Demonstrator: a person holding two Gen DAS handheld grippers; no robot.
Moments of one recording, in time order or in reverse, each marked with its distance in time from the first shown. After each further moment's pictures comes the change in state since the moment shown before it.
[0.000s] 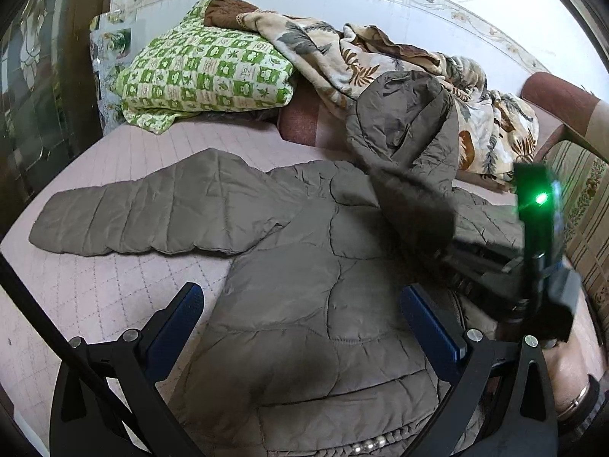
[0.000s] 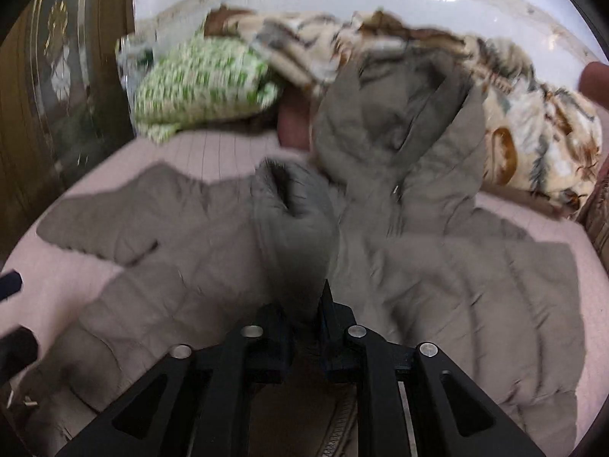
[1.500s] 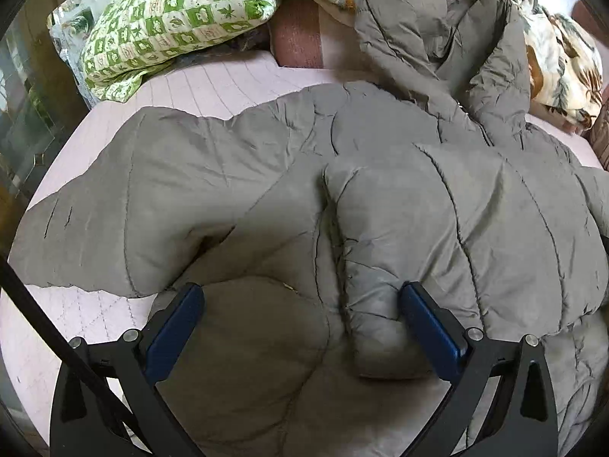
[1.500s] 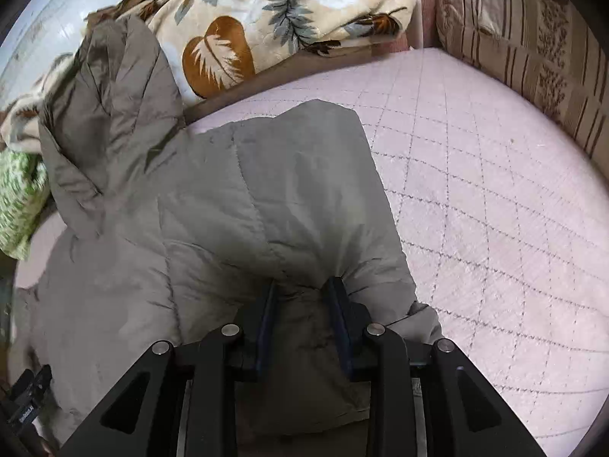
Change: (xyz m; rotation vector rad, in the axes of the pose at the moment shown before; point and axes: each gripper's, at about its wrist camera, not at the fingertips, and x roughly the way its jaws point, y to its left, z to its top) left arm 0.160 -0.055 0.035 0.096 0.279 0.189; right arm -0.007 -0.247 -0.042 0.596 0.178 -0.306
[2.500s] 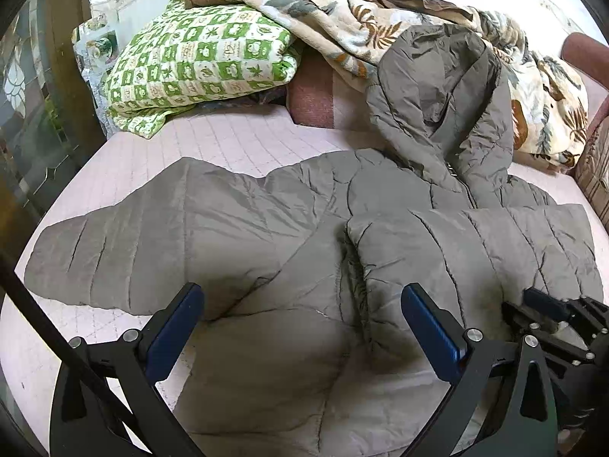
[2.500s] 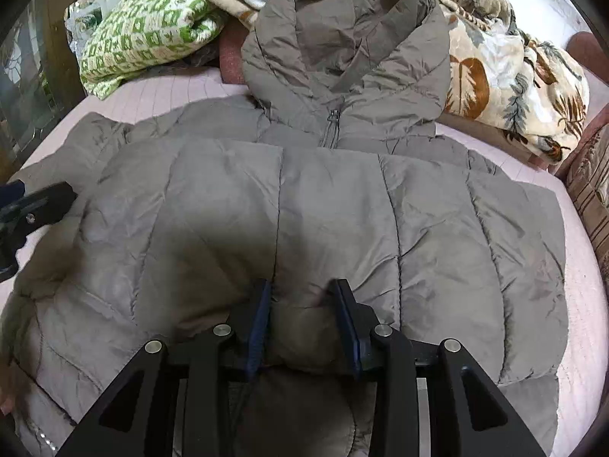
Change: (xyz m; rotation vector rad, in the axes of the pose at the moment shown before) left arm -0.050 0.025 0.004 -0.046 -0.178 -0.022; right arm -0.029 0.178 -0.079 -0.567 -0.037 0.112
